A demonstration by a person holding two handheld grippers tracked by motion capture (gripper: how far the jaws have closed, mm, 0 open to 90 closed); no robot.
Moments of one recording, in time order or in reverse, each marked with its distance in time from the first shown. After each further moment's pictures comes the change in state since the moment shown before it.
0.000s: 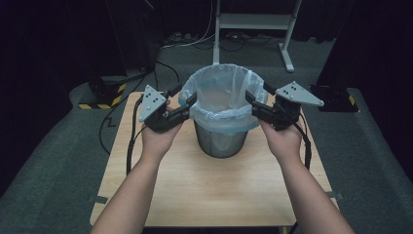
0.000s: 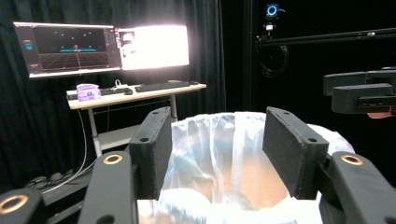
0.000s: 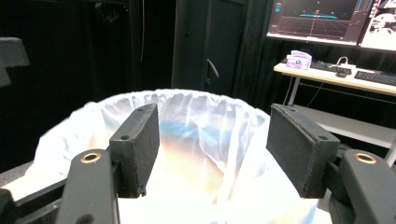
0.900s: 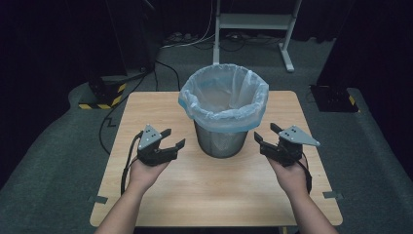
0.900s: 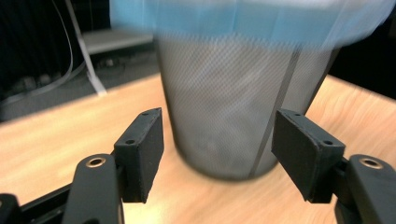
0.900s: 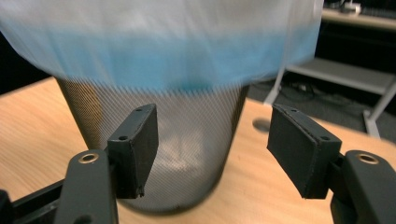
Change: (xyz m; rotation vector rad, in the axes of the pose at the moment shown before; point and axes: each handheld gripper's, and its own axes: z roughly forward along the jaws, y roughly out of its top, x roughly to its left) left arm 0.052 -0.097 -0.065 0.398 0.127 -0.059; right arm -0.008 -0.115 -0.029 0.185 -0.025 0.012
